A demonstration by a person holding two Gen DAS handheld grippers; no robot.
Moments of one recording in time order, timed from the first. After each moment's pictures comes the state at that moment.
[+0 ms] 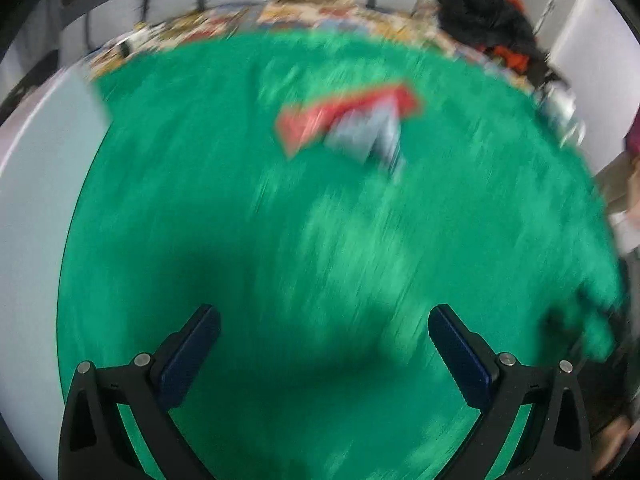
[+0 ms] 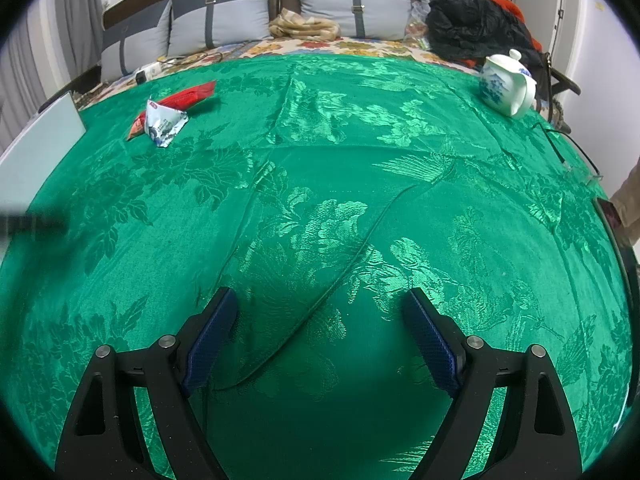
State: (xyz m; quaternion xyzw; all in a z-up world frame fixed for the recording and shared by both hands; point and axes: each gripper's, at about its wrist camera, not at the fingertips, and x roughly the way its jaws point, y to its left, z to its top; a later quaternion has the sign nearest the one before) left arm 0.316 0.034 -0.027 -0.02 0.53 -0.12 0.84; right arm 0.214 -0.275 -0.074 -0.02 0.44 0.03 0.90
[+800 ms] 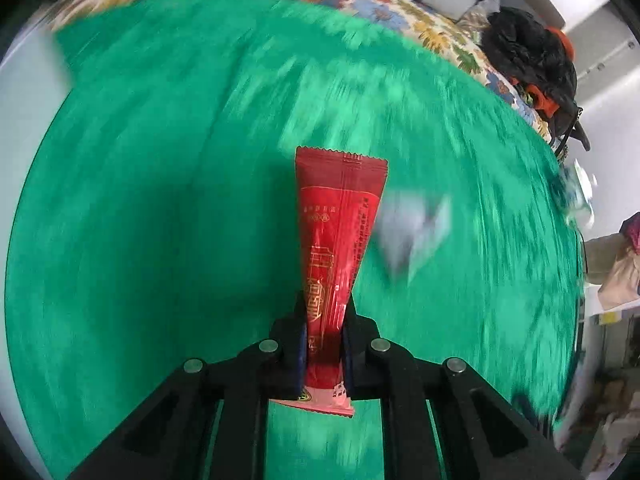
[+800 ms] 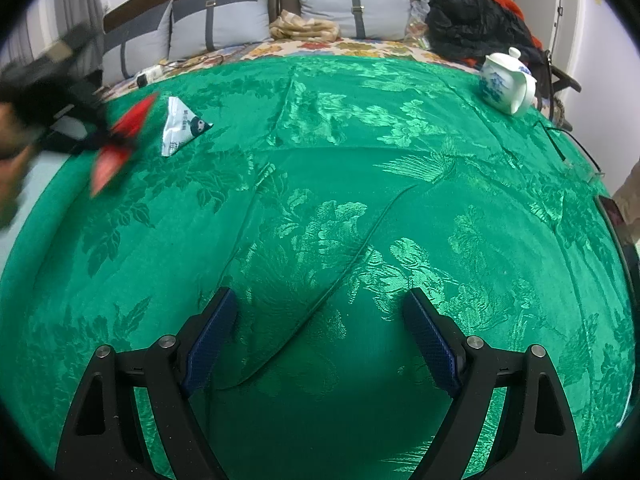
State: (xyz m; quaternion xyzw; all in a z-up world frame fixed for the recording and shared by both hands) left arm 0.340 0.026 -0.049 -0.15 0.60 -0.07 0.78; right arm 0.214 -0.276 -0.074 -0.01 0.44 0.04 0.90
